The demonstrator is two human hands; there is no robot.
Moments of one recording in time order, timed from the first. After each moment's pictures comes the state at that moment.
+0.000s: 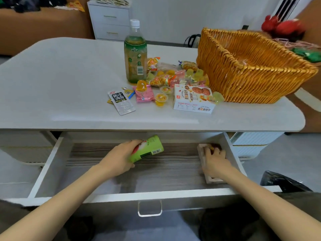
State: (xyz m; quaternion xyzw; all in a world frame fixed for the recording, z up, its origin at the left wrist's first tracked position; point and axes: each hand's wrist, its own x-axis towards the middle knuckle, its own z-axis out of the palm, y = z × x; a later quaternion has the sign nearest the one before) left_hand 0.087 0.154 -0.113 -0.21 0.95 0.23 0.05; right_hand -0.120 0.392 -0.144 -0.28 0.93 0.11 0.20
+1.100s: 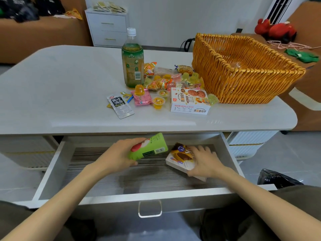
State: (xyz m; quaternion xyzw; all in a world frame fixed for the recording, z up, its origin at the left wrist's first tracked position) left_hand 0.078 0.162 -0.089 -0.16 0.95 0.28 0.01; right_hand -0.118 0.395 -0.134 -0.39 0.90 0.00 0.21
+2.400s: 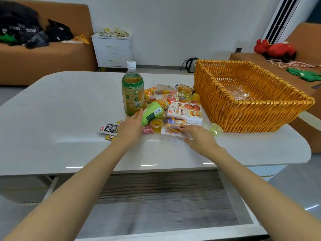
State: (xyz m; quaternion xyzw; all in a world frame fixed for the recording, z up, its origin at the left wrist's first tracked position) left_hand -0.063 0.093 -0.026 -0.28 0.96 0.06 -0.06; right_hand -0.205 0.296 -0.039 -0.51 0.85 -0.16 -0.03
